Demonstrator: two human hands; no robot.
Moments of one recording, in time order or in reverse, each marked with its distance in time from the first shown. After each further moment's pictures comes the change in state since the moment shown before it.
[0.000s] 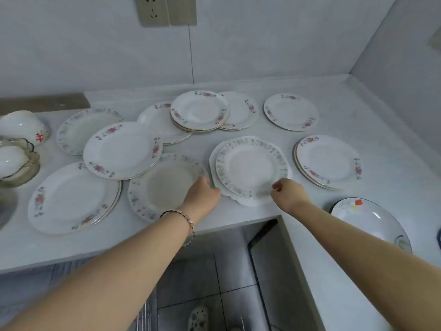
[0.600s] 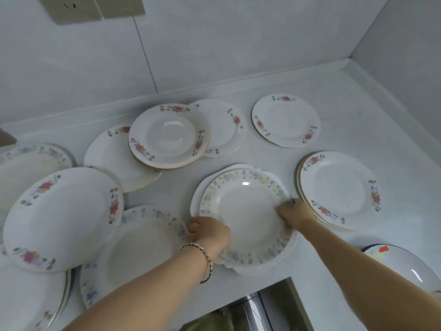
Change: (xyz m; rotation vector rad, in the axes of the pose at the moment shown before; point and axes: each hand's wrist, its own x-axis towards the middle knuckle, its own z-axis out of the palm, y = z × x) left_hand 0.166 0.040 0.072 0.411 -0.126 -0.481; right_hand 0.160 0.009 -0.012 0.262 -0.049 0.416
